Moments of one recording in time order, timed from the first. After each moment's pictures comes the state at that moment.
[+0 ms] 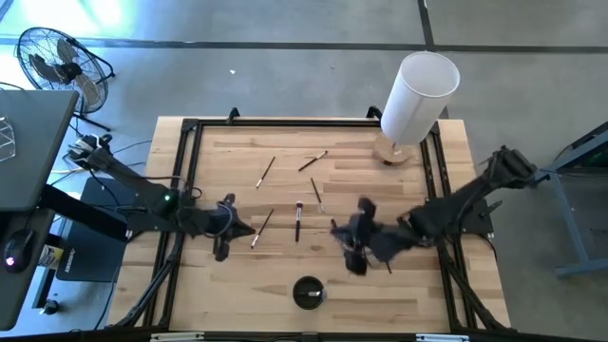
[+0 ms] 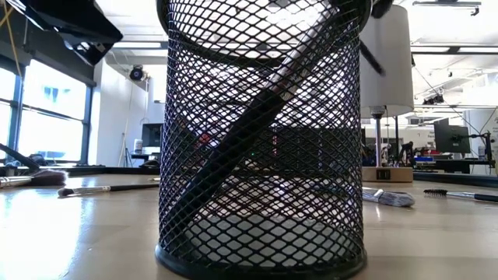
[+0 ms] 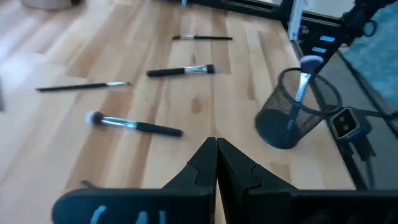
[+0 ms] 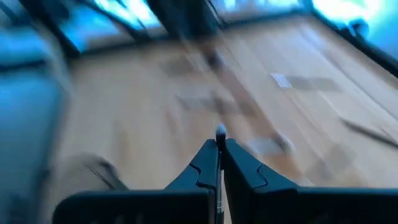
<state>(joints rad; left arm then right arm) -0.54 0.89 0.56 -0.16 -0.40 -0.46 0.53 1.41 1.05 -0.19 0.63 0.51</state>
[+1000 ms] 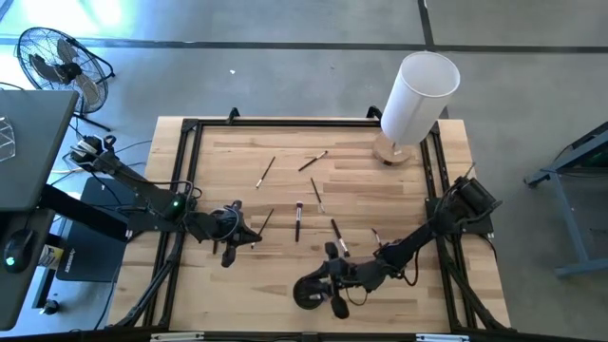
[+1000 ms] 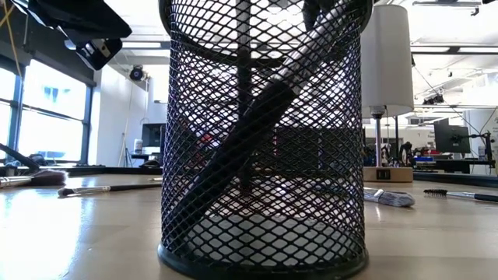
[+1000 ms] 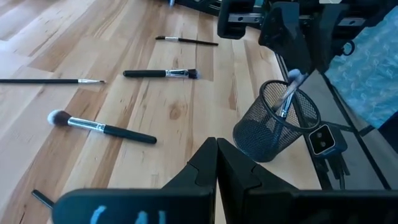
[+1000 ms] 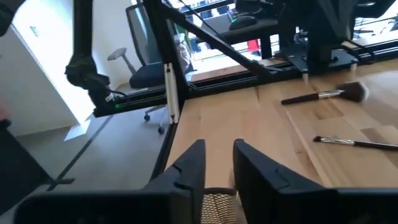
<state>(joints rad) -0.54 0.99 0.56 -0.02 -0.37 -0.53 0.61 1.89 0.96 0.79 0.45 0.36</state>
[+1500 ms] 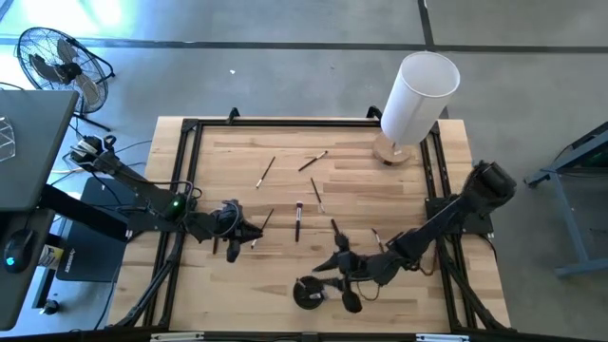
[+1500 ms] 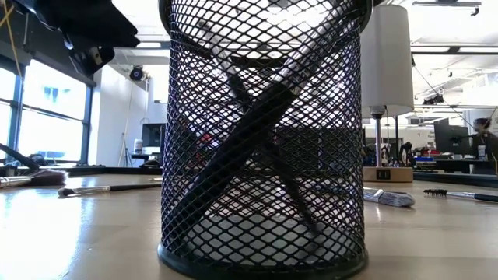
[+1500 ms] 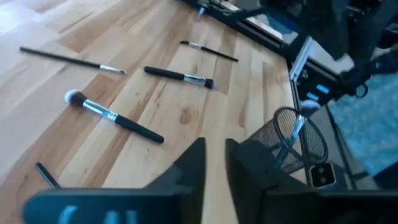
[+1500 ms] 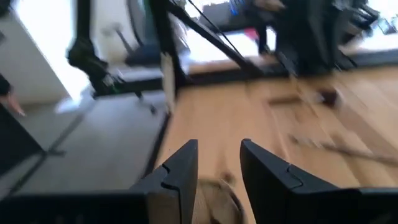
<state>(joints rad) -0.54 0.99 0.56 -0.03 -0.46 -0.76 0.61 1.64 0.97 0.39 0.45 0.35</state>
